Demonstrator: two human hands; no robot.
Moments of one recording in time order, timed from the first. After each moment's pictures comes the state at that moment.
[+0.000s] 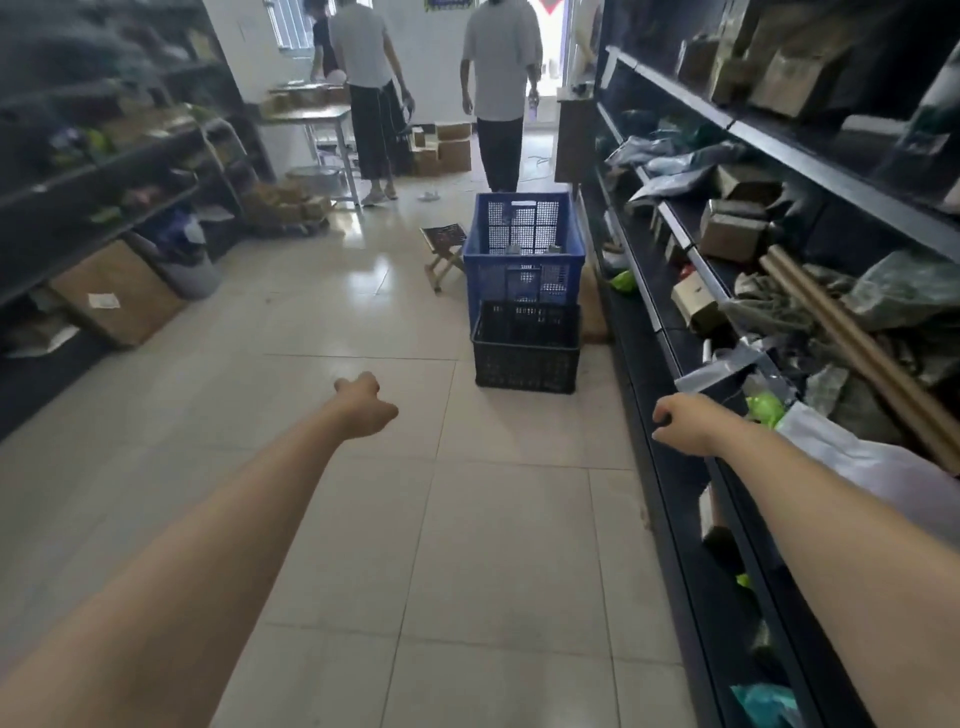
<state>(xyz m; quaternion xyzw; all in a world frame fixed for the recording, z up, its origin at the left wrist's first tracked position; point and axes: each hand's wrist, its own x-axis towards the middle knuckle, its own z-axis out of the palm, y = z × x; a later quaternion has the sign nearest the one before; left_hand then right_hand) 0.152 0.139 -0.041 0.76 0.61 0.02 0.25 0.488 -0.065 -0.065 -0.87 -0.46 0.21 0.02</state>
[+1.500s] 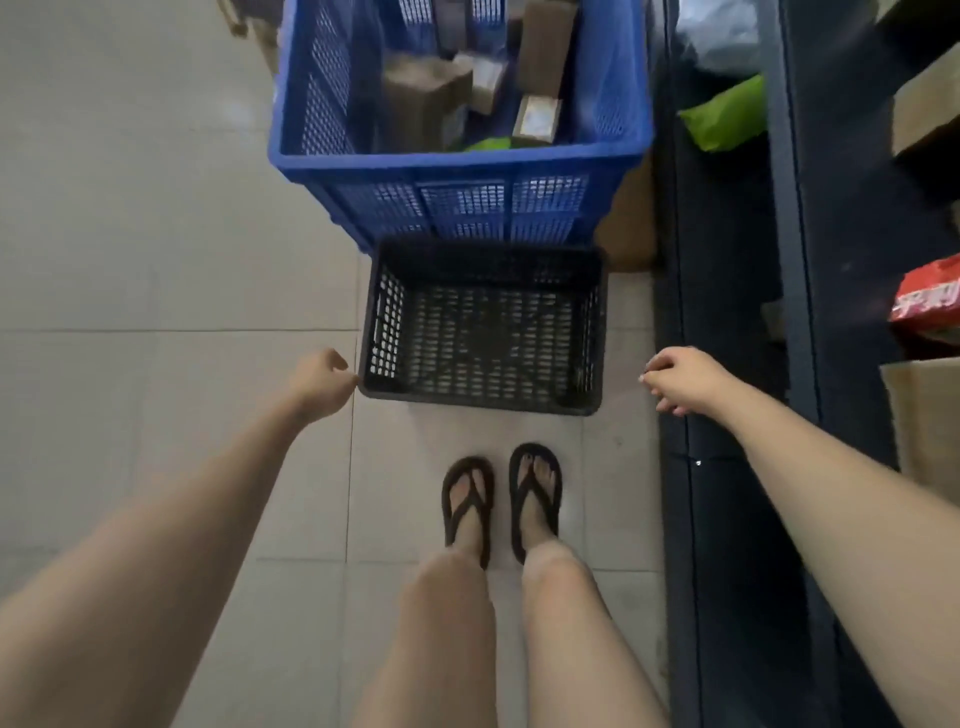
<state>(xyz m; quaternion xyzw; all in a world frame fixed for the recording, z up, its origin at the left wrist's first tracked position) 0.792 0.959 -0.430 0.62 0.67 -0.16 0.38 1.127 0.740 -0.441 -0.85 -0.18 0.49 0.08</state>
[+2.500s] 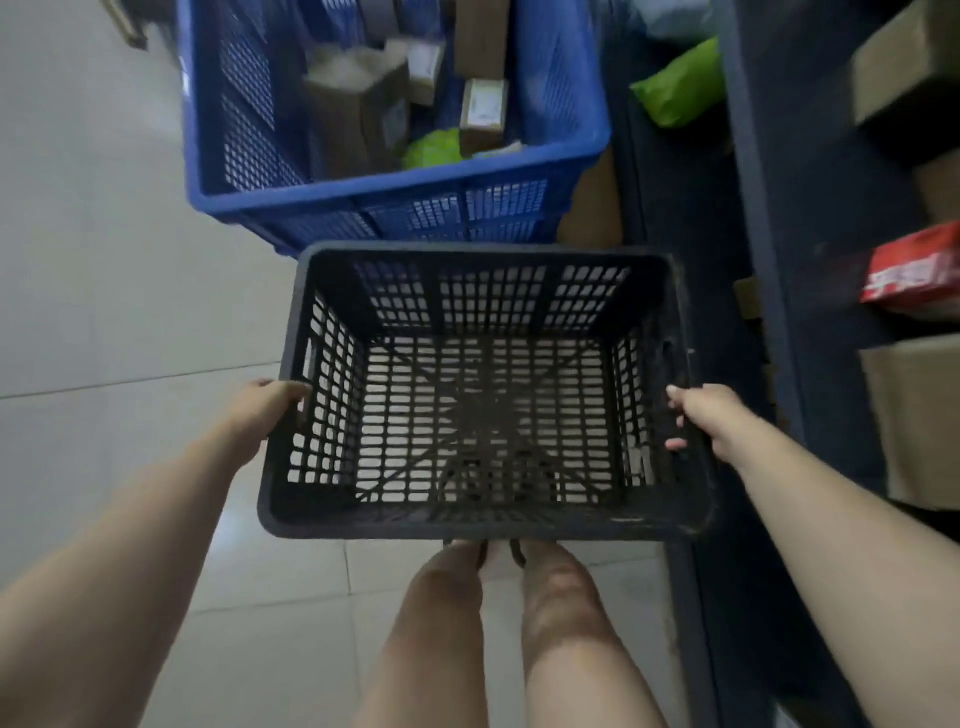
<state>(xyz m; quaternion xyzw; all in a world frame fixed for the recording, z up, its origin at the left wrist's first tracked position) 0.808 1.021 -0.437 0.53 0.70 -0.10 0.46 1.157 0.705 -0.472 -0.82 0.19 0.47 0.26</state>
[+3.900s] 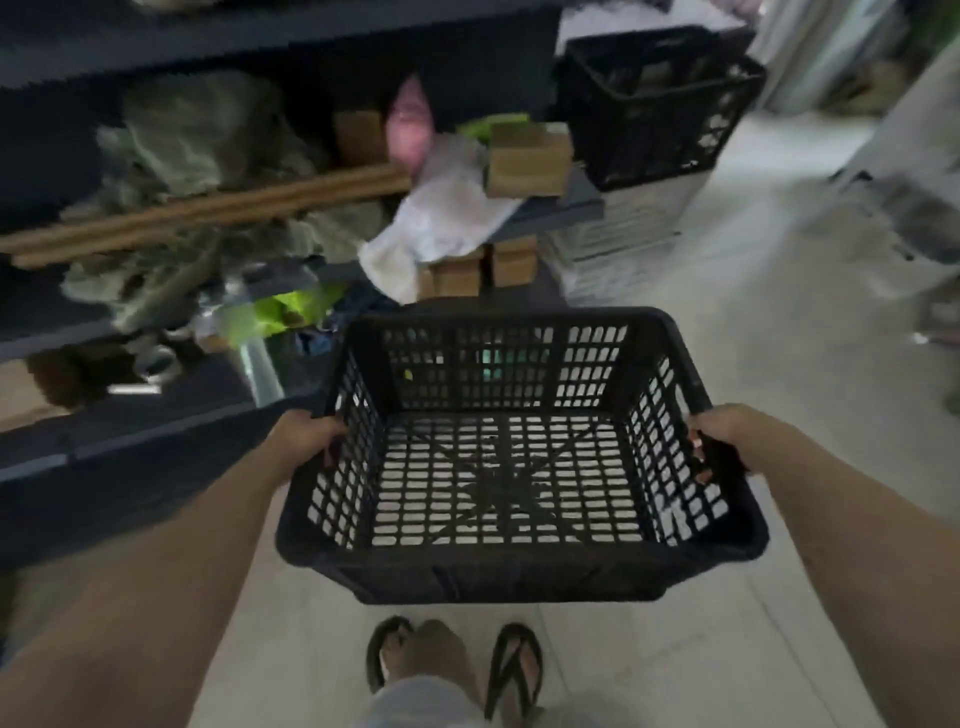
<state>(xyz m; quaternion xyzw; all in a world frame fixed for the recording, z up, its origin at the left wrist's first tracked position) 0.599 0.240 -0.181 0.86 -0.06 -0.40 0.30 0.223 -0.042 -0.177 -0.50 0.70 0.07 0.50</state>
